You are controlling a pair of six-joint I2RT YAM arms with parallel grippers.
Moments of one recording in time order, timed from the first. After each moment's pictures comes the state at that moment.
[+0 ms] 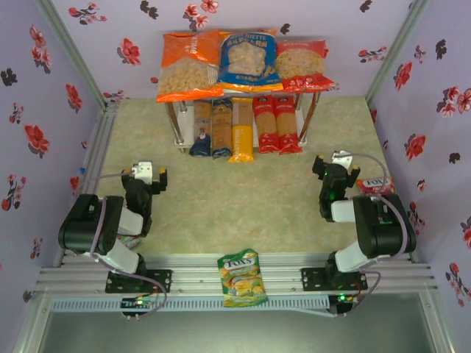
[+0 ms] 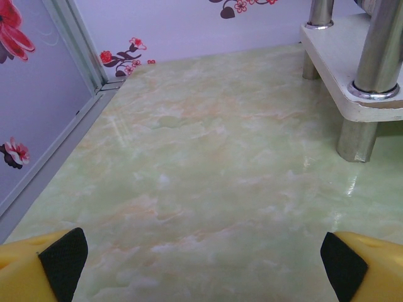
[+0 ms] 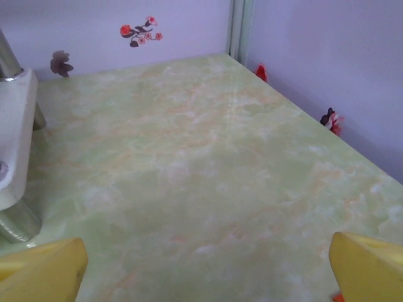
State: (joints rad) left arm -0.13 1.57 0.20 1.14 -0.24 0.11; right arm 0.08 1.54 0.36 0.87 0.43 0.12
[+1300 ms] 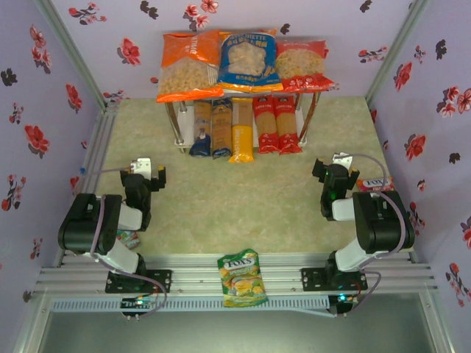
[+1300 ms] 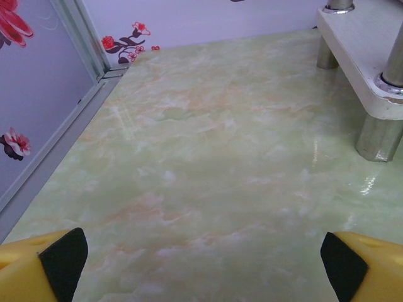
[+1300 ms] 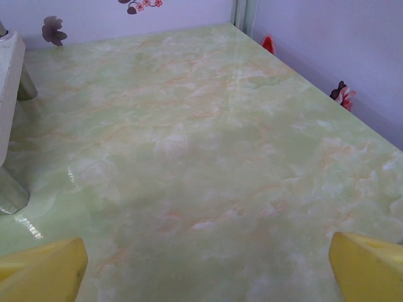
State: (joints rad) left arm -0.10 1.57 0.26 1.03 -0.24 0.11; right arm 0.06 1.56 0.36 0.82 0.38 0.13
